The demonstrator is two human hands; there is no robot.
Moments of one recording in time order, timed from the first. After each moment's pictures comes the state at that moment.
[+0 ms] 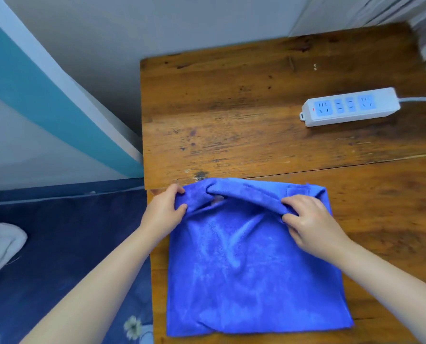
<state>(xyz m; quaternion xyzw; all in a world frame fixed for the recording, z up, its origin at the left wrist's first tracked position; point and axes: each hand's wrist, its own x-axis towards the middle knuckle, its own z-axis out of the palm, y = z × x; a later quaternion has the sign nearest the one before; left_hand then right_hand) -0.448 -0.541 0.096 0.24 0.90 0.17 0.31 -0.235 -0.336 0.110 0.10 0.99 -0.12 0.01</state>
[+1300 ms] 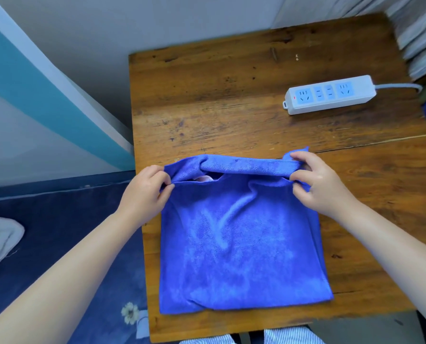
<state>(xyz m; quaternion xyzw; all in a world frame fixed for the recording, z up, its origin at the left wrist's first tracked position) -0.450 -0.547 0.138 0.48 0.85 0.17 0.13 -0.233 -0.300 0.134 0.16 0.96 -0.23 -0.06</state>
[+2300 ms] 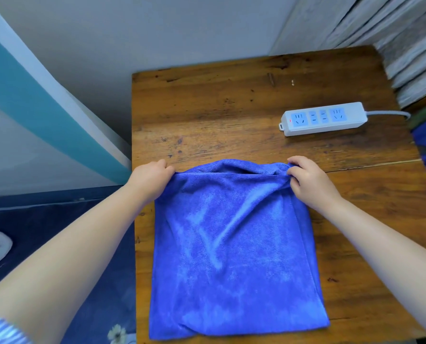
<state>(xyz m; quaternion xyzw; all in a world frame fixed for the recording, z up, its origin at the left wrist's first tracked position) -0.498 -0.491 0.115 0.48 0.83 -0.21 0.19 -0.262 -0.264 0.116 0.22 0.96 -0.17 -0.02</state>
